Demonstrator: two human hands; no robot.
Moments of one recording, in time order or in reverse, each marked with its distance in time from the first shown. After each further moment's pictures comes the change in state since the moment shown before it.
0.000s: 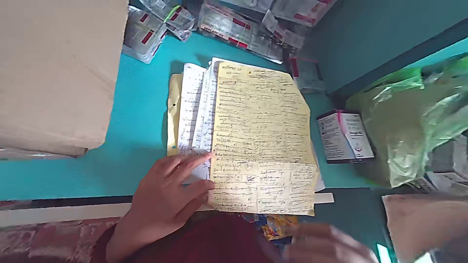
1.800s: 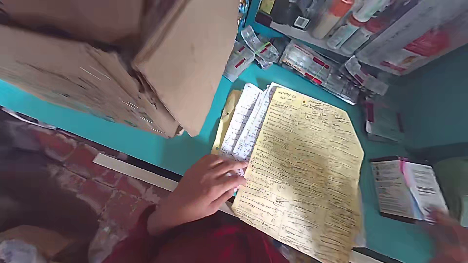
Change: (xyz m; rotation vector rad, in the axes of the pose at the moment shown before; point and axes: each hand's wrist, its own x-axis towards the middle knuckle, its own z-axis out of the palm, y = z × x) left_hand -0.012 -0.006 -0.016 -0.072 0.097 -0.129; right_hand 0.011 0.080 -0.015 -0.246 0.465 0.324
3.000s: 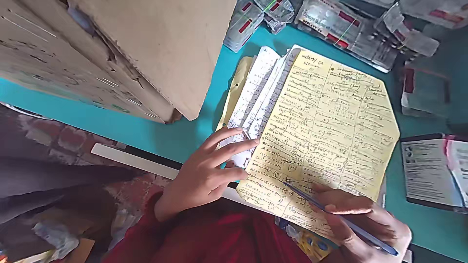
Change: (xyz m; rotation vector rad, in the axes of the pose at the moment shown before) left_hand -0.001 -0.010 -0.003 -0.133 0.112 0.112; right_hand -0.016 0.007 0.057 0.752 -0.595 -0.053
